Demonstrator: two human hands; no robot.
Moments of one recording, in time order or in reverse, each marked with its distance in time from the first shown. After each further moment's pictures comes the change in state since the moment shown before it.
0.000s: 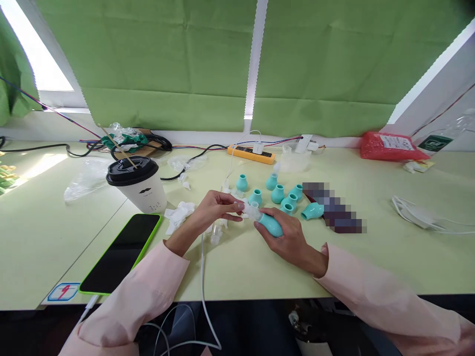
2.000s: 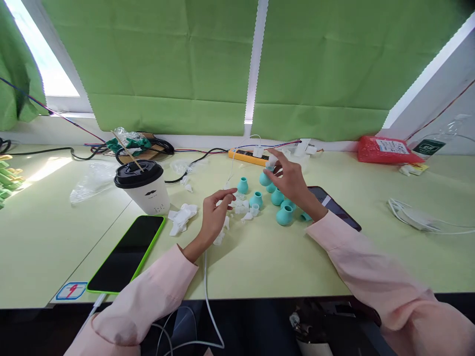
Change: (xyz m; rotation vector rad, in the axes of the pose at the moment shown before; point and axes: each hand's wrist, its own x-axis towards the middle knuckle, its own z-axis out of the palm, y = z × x) left_hand -0.002 -0.012 0.016 0.228 0.500 0.288; right_hand 0.096 0.062 -0.006 -0.140 -0.069 0.116
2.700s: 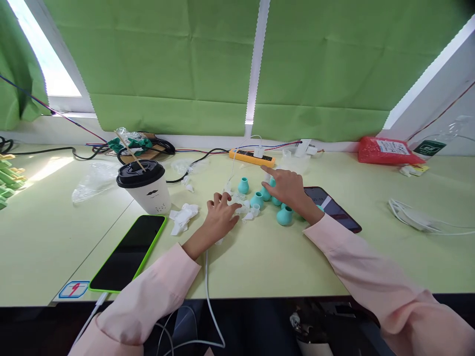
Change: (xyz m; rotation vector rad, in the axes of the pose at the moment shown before) left_hand 0.002 -0.021 -0.005 1.265 -0.307 0.324; right_hand -0.011 -0.005 0.009 -0.514 -0.208 0.081
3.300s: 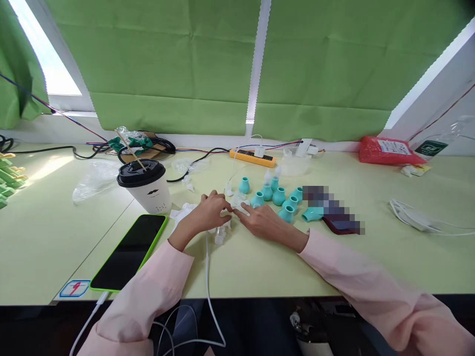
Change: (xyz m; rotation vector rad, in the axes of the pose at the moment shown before) left_hand 0.004 -0.028 -0.029 -0.090 -0.165 0.143; right_hand -0.054 -0.053 0.013 -0.044 -0.163 -0.663
